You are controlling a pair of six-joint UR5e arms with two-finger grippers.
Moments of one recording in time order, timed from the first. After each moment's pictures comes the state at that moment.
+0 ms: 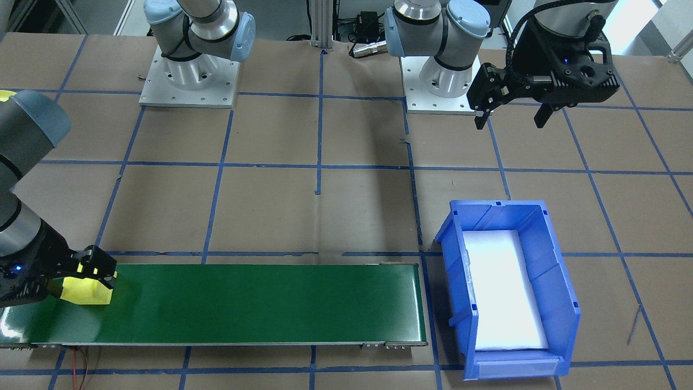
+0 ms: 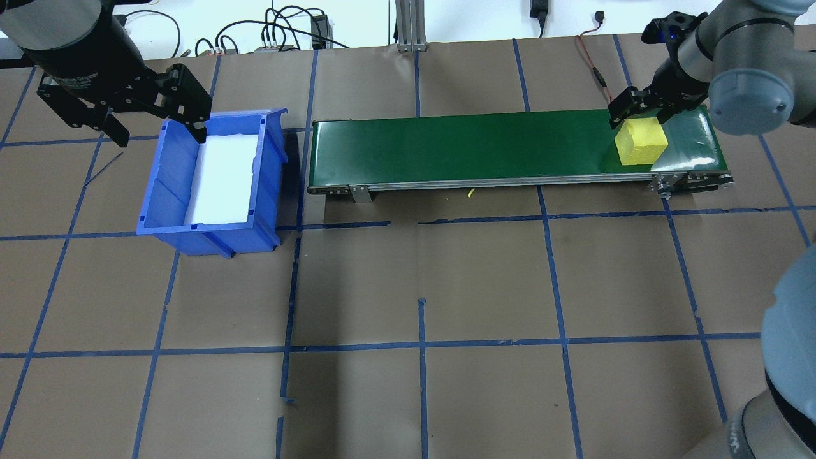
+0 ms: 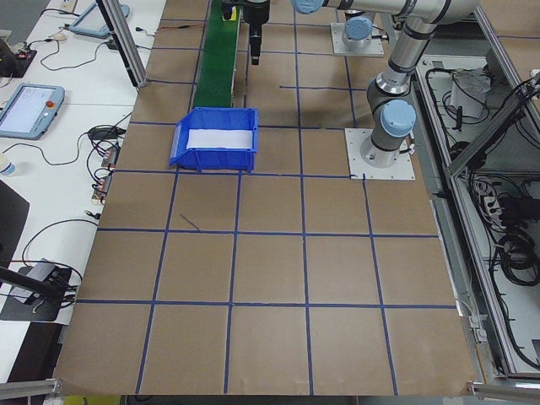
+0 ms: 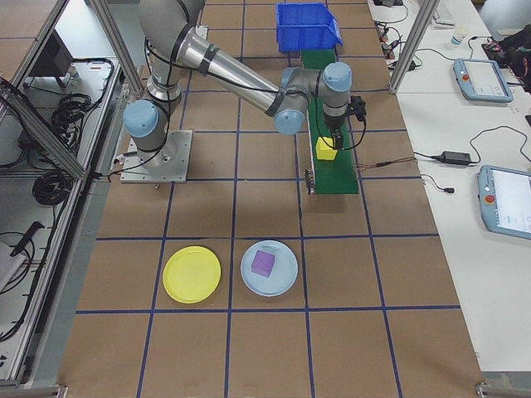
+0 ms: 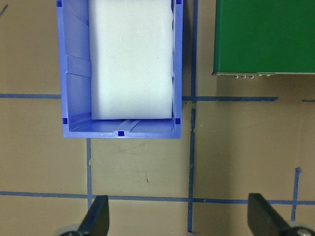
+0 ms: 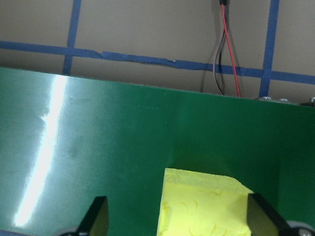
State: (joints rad) left arm -1.50 -1.54 -1.49 -1.65 1.61 0.04; right arm 1.28 -1.16 1.63 -2.17 -1.45 -0.43
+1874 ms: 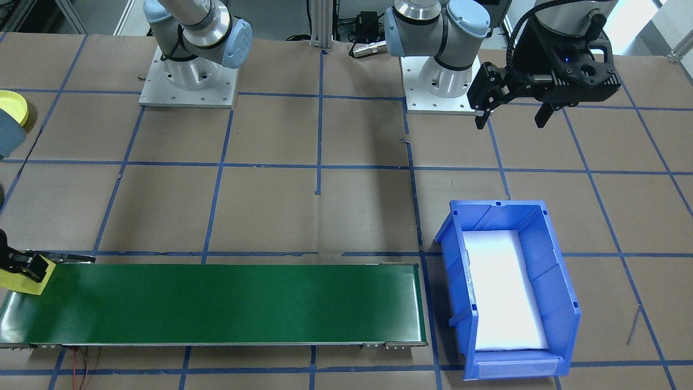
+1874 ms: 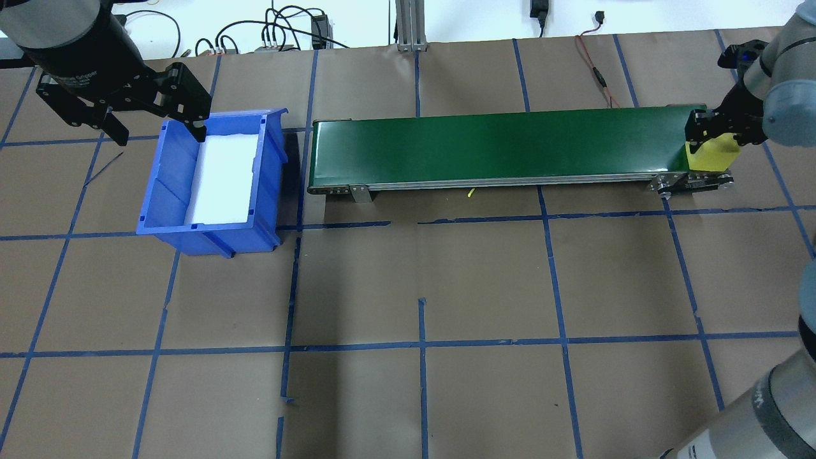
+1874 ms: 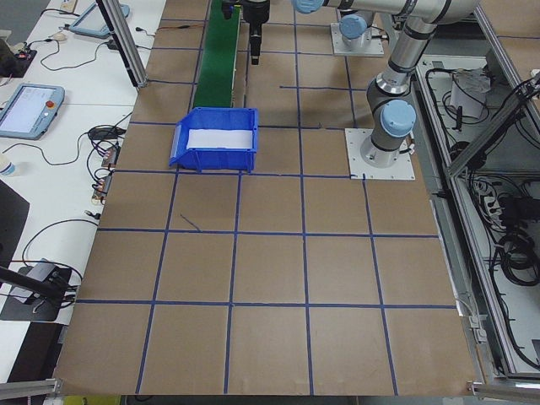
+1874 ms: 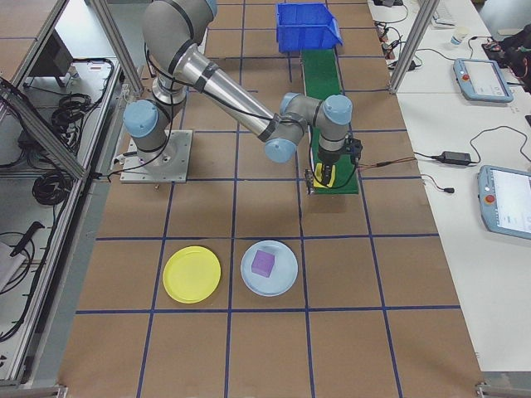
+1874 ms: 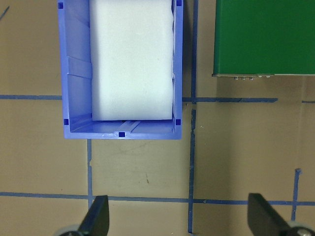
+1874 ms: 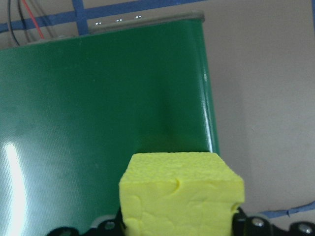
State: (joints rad) left arm -1.50 -1.54 -1.49 -1.65 1.61 0.05; right arm 1.11 -1.13 1.63 -2.16 -1.60 -0.29
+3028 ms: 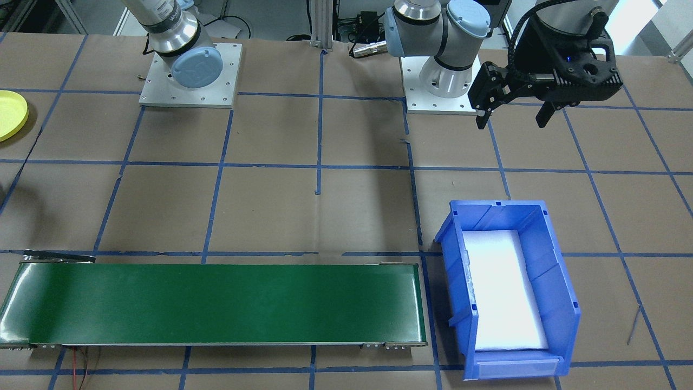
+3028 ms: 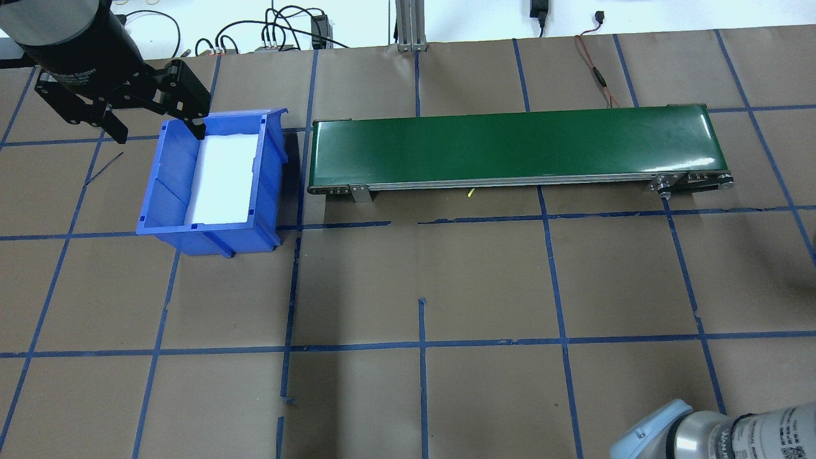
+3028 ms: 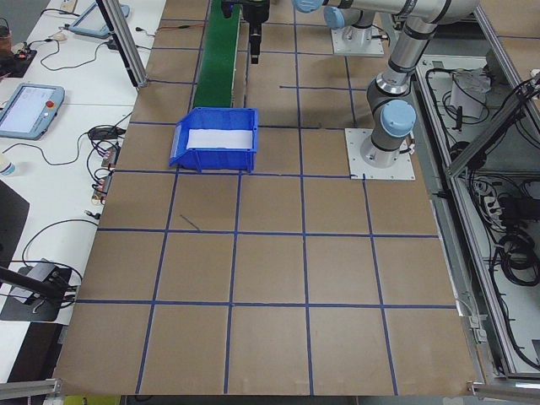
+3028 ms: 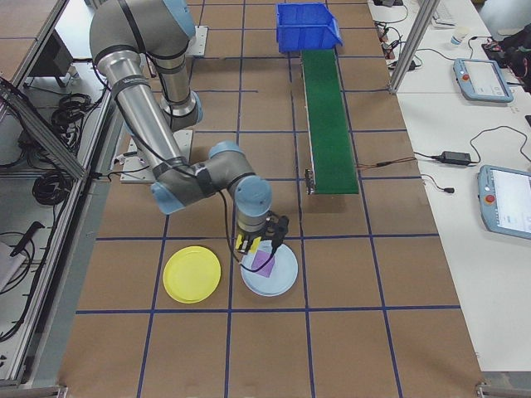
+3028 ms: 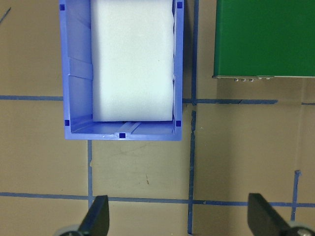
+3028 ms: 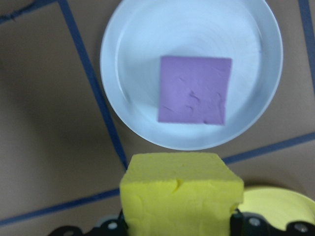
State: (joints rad) left arm -1.50 -1.54 -1.48 -1.65 1.61 0.04; right arm 0.41 -1.30 1.78 -1.96 -1.59 -0.85
